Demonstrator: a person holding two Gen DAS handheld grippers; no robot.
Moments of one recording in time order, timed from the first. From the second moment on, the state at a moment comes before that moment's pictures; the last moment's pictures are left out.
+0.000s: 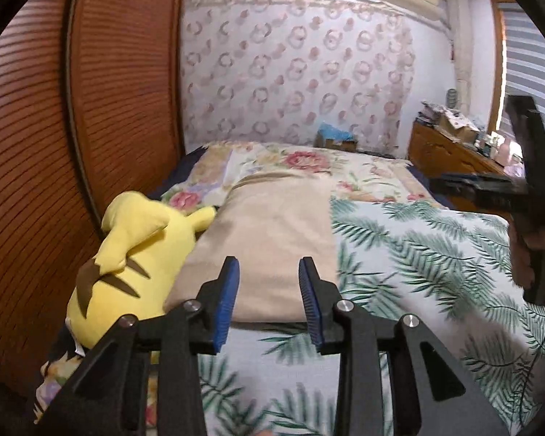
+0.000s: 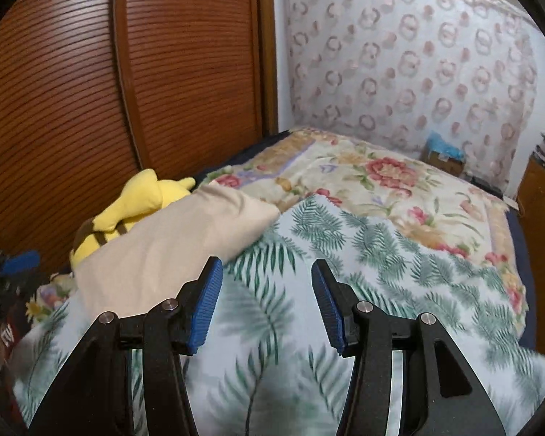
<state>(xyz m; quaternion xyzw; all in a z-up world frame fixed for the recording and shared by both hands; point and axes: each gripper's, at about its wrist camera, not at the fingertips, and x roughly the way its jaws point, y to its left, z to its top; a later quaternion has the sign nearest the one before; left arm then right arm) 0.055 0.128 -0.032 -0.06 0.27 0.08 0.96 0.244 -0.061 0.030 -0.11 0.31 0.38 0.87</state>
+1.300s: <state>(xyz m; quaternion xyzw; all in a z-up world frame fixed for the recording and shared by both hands) 0.055 -0.026 0.052 -0.01 0.22 -0.01 0.98 0.086 -0.271 0.085 0.00 0.22 0.19 0.96</state>
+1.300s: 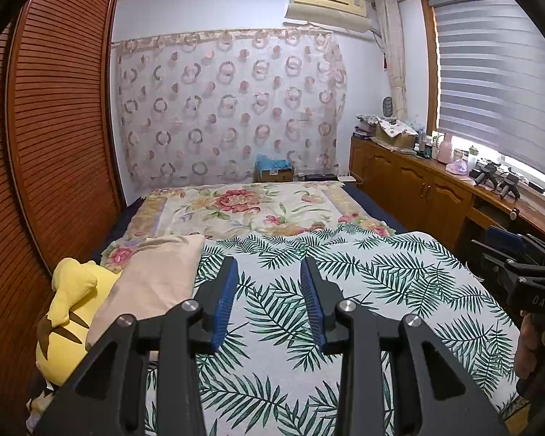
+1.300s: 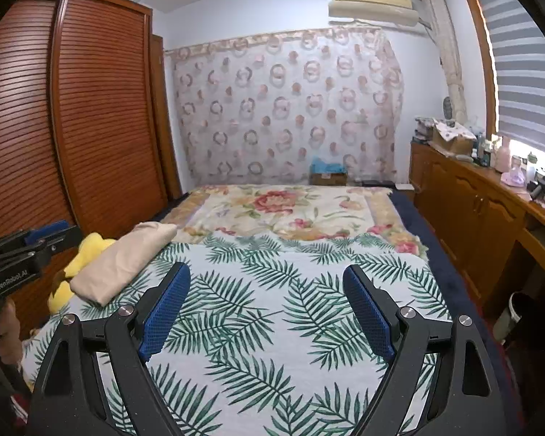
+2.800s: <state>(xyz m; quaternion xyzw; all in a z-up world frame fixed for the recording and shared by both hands) 0.051 -0.020 0.051 -0.01 0.21 0.00 0.98 0.082 -0.272 0.085 0.00 0.21 0.18 0.96</state>
